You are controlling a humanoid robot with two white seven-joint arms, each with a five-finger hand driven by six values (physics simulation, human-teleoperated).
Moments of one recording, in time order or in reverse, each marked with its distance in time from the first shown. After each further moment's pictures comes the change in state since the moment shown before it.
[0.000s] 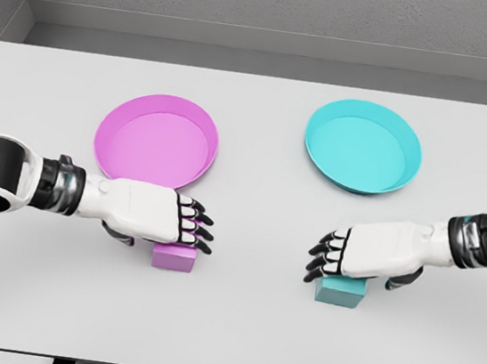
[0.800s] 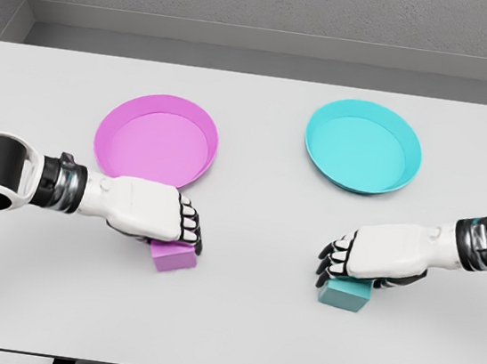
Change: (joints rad) left arm -0.011 -0.003 -0.001 0.000 0.004 0.002 0.000; right arm 0.003 -0.025 0.001 0.002 -0.021 0.006 -0.006
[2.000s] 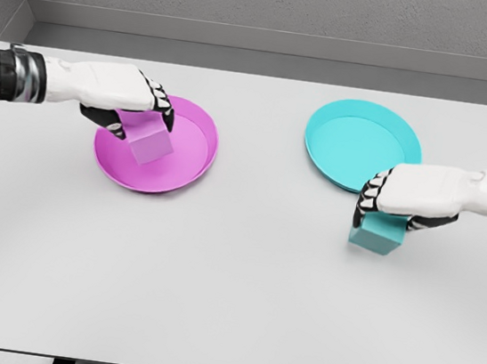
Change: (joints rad) left arm -0.172 -0.089 0.152 0.415 0.111 -0.003 -0.001; right arm 0.000 0.009 -0.200 0.117 -0.009 -0.010 0.009
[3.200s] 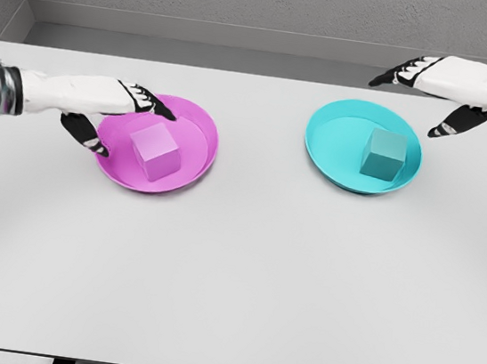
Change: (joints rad) left arm 0.083 0.080 -0.002 0.072 0.270 0.000 0.000; right arm -0.038 0.230 -0.286 0.419 -0.034 0.000 0.000
